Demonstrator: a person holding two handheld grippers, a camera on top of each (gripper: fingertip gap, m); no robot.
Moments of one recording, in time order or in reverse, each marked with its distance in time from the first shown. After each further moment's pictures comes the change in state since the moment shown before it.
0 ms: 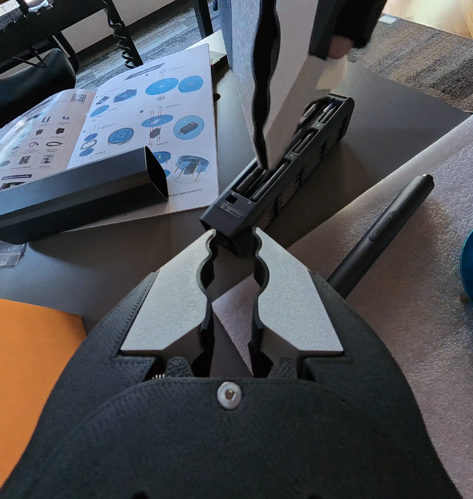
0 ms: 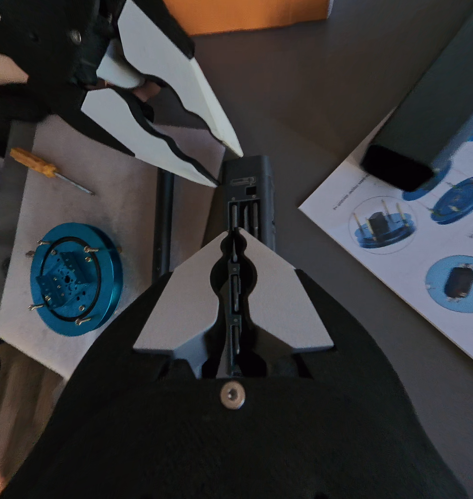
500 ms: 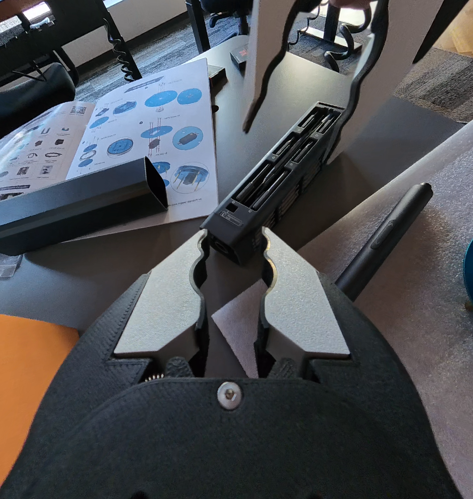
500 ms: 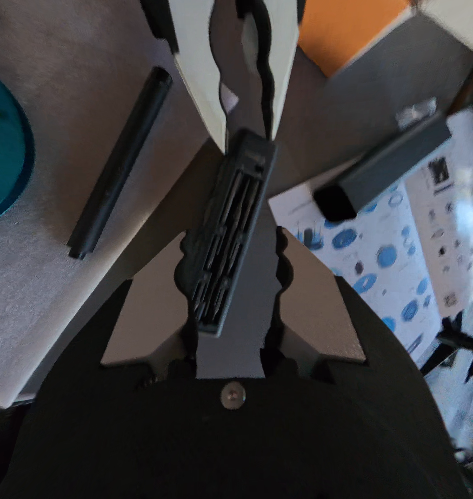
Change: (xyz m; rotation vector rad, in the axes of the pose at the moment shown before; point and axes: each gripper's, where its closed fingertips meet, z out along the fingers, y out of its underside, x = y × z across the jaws) left arm 0.000 -0.005 0.004 0.036 0.014 0.003; right arm 0.003 0.020 -0.021 -0.056 0.342 -0.640
